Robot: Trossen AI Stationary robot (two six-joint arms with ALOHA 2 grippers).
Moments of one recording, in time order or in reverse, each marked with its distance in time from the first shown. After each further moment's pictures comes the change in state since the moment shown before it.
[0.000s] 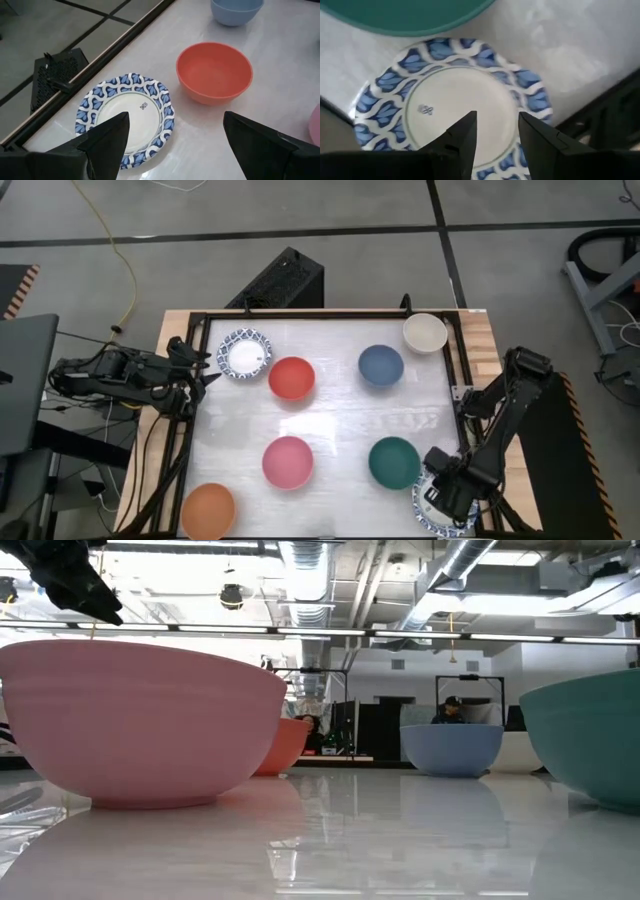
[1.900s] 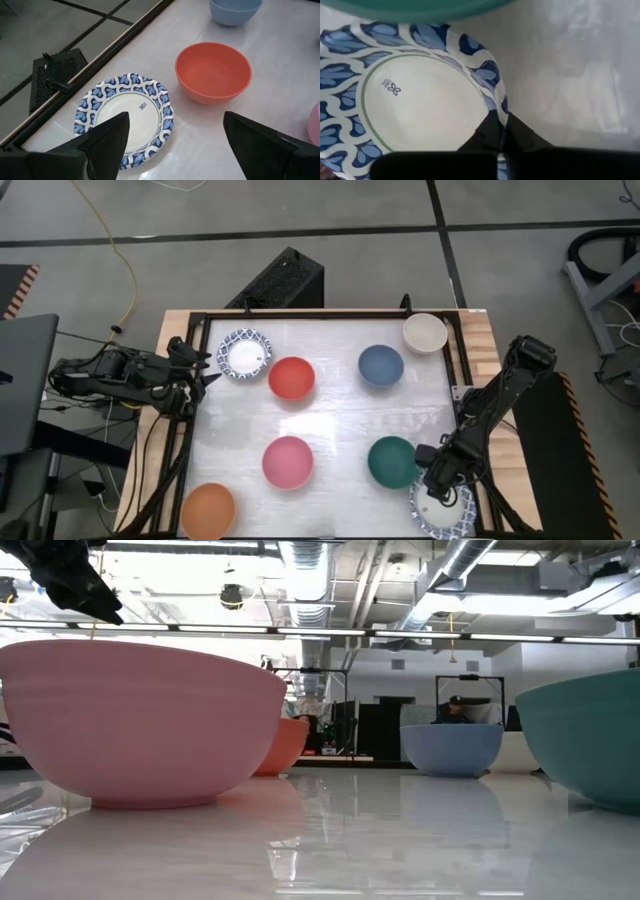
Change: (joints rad) left arm 0.000 0.000 0.000 0.002 0.003 0.006; right arm -0.144 -0.133 -0.312 0.335 -0.197 -0.445
